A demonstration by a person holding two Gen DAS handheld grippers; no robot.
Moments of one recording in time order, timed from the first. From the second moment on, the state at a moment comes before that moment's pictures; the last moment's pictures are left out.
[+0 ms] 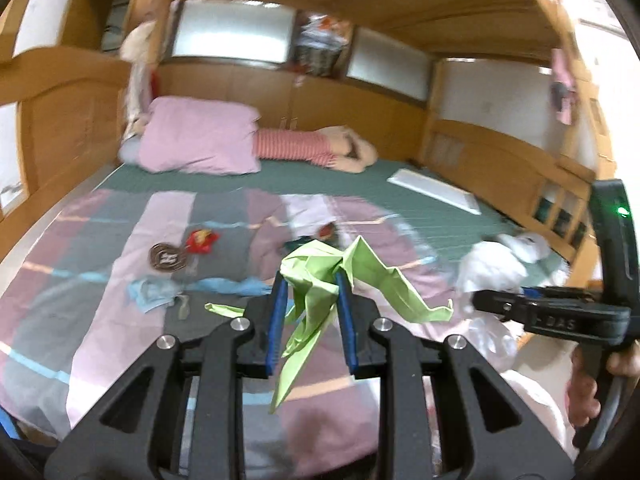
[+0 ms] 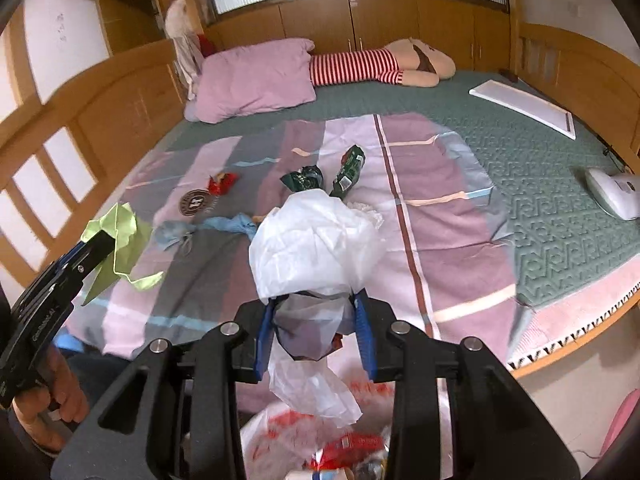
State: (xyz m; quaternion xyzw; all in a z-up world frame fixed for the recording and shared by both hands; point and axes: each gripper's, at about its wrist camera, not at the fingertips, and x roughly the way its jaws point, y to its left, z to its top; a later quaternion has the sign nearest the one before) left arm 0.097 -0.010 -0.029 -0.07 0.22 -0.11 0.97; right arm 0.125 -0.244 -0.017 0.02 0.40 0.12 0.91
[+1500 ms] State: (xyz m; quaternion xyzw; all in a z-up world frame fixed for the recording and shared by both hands) left arm -0.016 -0.113 -0.013 0.04 0.27 -0.18 0.94; right arm 0.010 -0.339 0.009 0.07 0.40 0.07 0.91
